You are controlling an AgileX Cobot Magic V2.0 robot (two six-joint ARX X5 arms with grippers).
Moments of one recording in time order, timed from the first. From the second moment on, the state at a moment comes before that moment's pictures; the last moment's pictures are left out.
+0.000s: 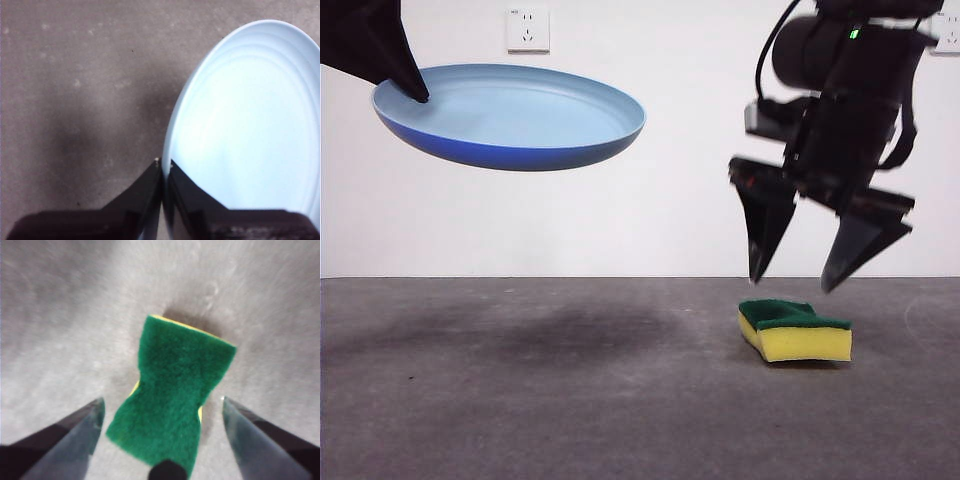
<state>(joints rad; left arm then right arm) -0.19 1.19 1.09 -0.58 0.26 -0.06 0.40 1.72 1.20 -0.65 -0.10 0.07</state>
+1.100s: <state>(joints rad) -0.25 1.44 1.09 -0.65 0.13 0.01 0.52 1.60 1.21 -0.67 -0.05 0.09</state>
